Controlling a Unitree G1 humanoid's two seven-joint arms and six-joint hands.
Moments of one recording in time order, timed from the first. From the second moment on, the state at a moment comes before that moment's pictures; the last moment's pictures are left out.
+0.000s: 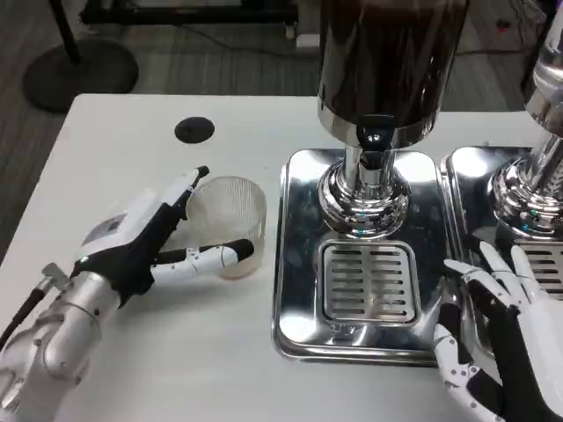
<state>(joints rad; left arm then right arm) -0.36 0.47 -0.22 0.72 0.52 -0.39 0.03 0.56 -0.24 0.19 -0.36 -0.85 -0.13 -0.37</state>
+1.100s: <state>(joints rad) -0.47 0.42 -0.23 1.03 0.48 -0.60 0.18 0.58 -0.24 0.16 -0.36 -0.70 -0.15 -0.33</state>
